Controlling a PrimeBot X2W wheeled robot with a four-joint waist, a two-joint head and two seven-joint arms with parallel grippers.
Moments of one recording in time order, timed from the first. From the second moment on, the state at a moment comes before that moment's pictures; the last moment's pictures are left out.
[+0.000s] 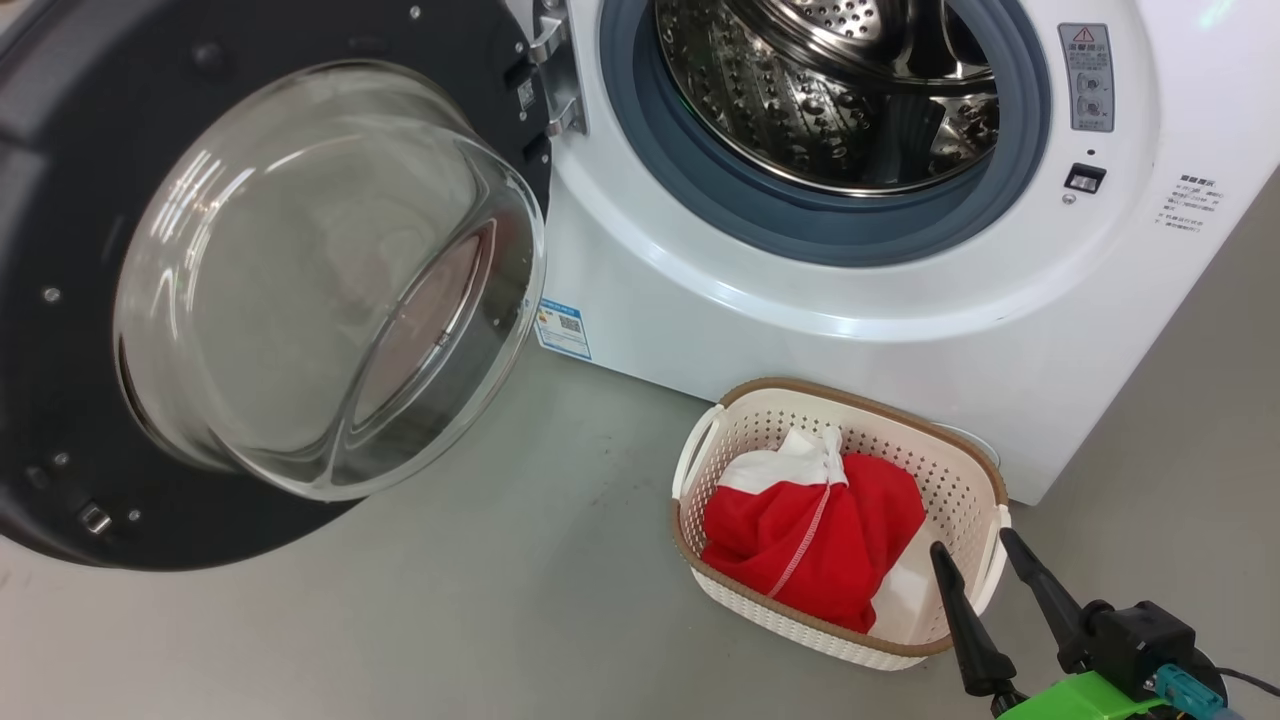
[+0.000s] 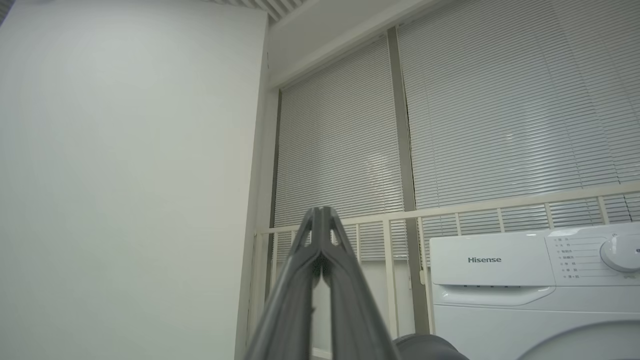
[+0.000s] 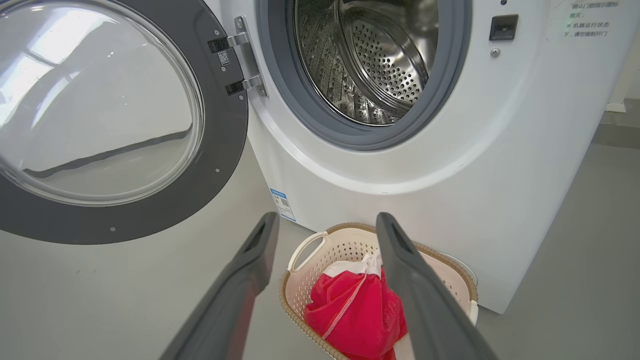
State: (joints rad) left arm -0.44 0.26 0.48 -0.09 -0.38 -0.12 -0.26; right arm 0.04 -0.08 0.08 0.26 0.31 0.13 -0.26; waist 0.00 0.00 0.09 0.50
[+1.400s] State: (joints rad) left arm -0.68 0.62 0.25 0.72 -1.29 -0.12 0.85; right arm 0.04 -0.07 0.01 0.22 0.29 0.13 -0.26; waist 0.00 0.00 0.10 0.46
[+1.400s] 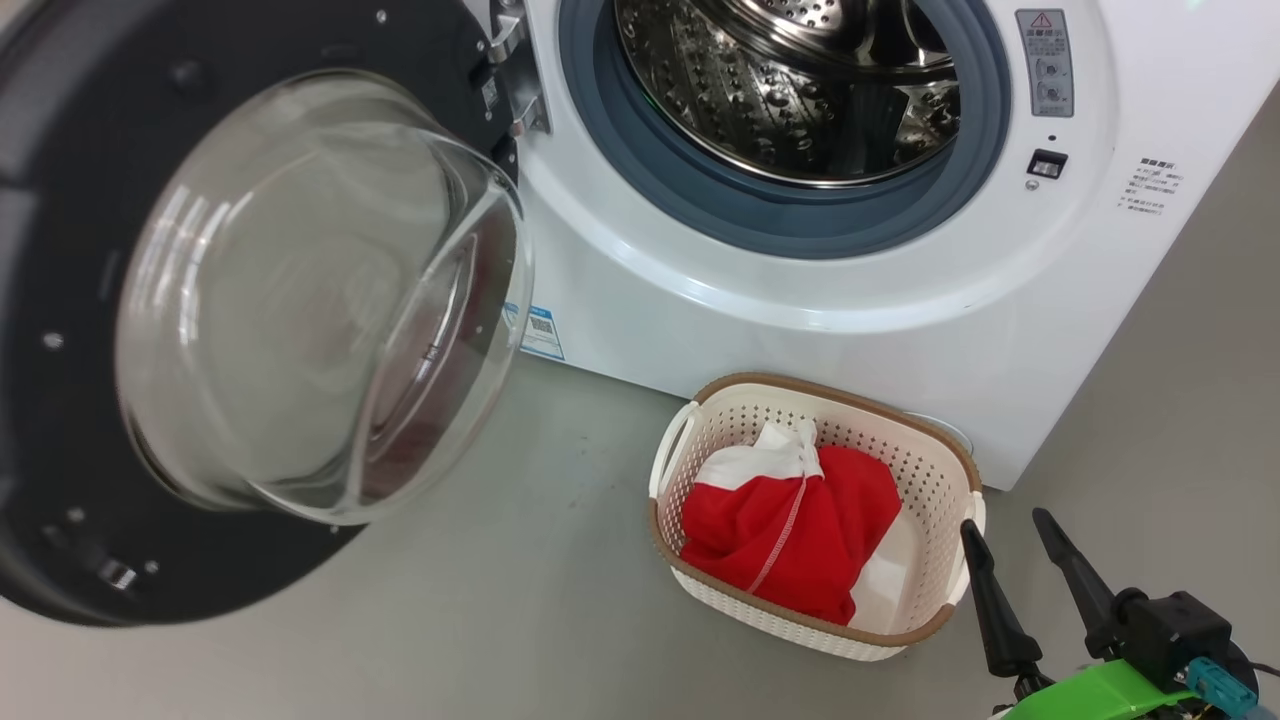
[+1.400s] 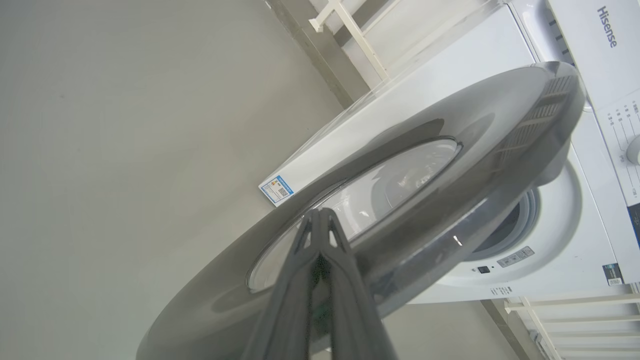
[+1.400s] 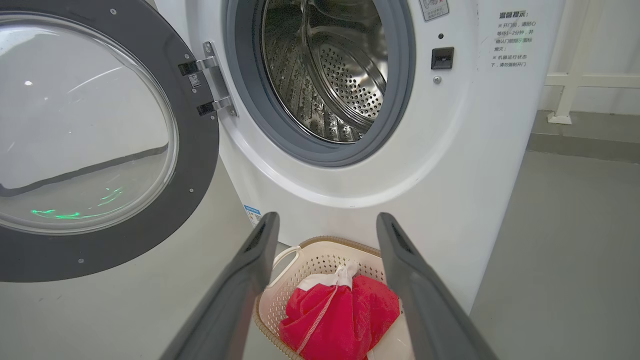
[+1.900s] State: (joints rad) left arm -0.51 0.58 0.16 0.38 -1.42 -0.12 0.97; right arm 0.08 -0.05 -0.01 0.22 0.29 0.13 -0.26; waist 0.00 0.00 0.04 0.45
